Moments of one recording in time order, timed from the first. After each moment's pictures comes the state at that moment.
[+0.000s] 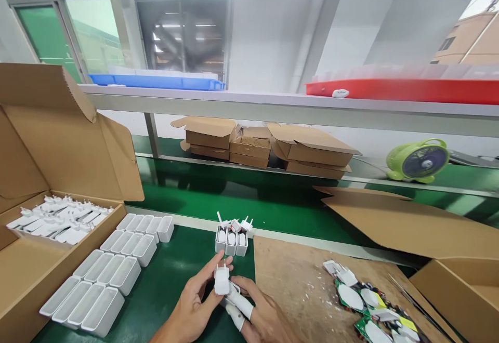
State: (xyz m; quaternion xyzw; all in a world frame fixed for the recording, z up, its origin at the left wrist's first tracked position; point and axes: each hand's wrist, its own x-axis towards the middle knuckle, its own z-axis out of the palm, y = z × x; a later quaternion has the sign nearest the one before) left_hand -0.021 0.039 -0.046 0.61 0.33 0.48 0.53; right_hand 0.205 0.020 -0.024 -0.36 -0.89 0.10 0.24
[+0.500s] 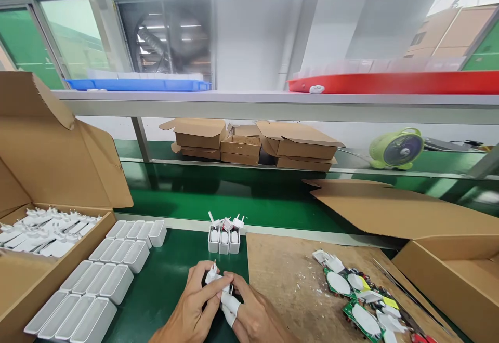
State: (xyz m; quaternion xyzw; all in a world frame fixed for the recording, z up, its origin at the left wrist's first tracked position) left_hand -0.024 0.030 -0.043 0.80 0.35 0.41 0.25; right_hand 0.198 0.012 -0.028 -0.39 -0.90 0.08 0.18
